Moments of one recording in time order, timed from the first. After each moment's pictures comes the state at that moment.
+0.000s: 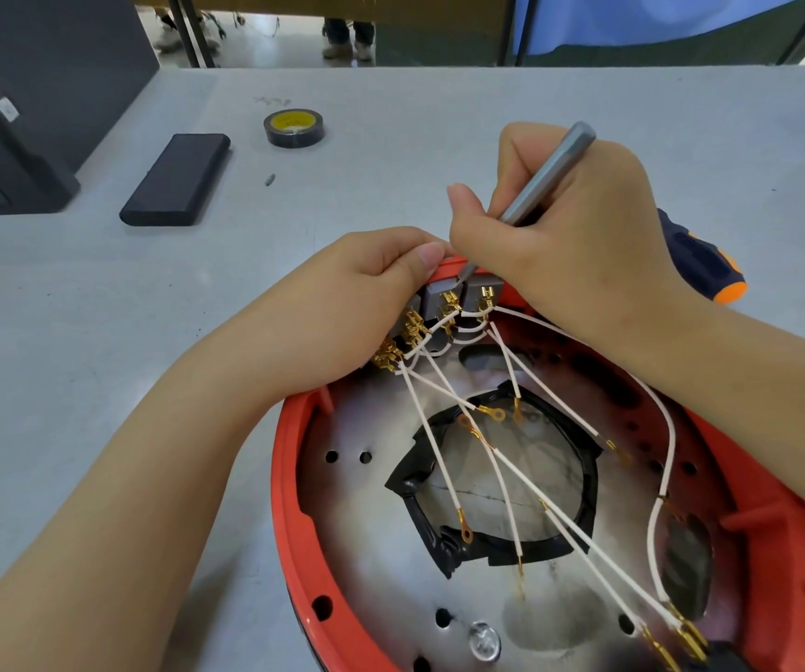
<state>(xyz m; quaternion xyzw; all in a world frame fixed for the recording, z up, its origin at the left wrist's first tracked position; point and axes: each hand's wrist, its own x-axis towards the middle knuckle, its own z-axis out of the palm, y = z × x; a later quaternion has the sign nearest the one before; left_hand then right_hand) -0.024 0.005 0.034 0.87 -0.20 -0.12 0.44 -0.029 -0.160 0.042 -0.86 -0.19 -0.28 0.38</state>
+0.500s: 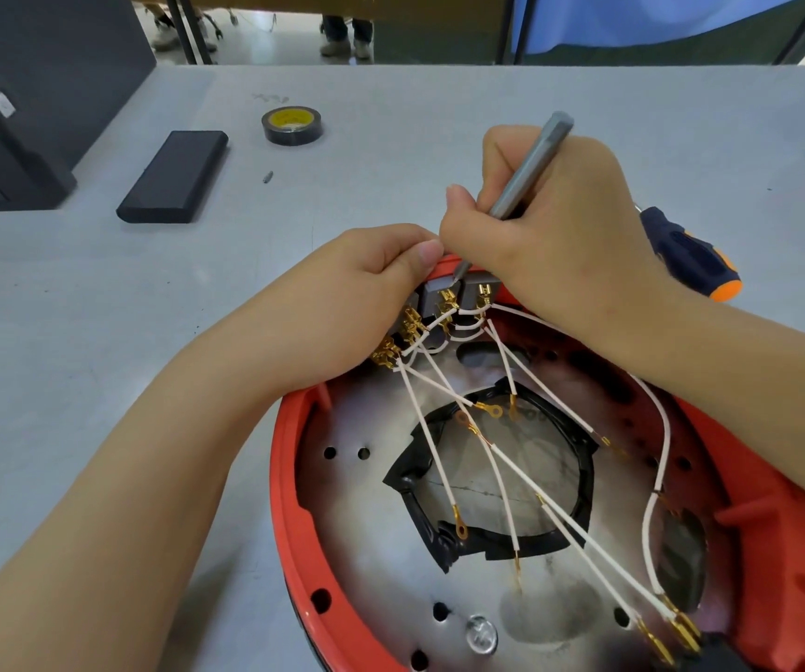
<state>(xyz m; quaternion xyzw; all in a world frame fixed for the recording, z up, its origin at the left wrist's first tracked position) -0.026 0.004 0.034 0.87 -0.21 -0.12 0.43 -0.027 -0.155 0.044 -0.87 -0.18 -0.25 0.39</state>
